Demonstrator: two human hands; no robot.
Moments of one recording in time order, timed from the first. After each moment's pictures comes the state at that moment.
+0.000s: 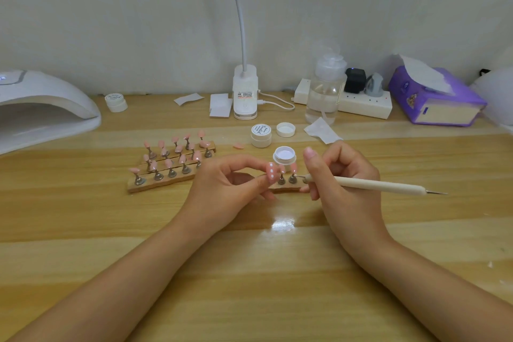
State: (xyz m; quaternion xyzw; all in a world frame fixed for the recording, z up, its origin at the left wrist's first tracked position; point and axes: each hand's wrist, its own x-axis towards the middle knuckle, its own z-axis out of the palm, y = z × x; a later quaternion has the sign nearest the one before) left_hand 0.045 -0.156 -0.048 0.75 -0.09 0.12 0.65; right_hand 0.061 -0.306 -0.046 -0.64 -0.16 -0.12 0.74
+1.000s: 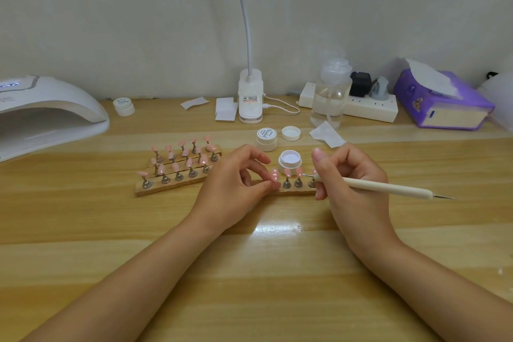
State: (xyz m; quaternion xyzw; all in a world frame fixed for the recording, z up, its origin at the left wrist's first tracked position) left_hand 0.064 -0.148 -0.058 0.85 -0.06 0.15 0.50; right_hand 0.066 -0.307 -0.049 -0.64 -0.15 -0.13 0.74
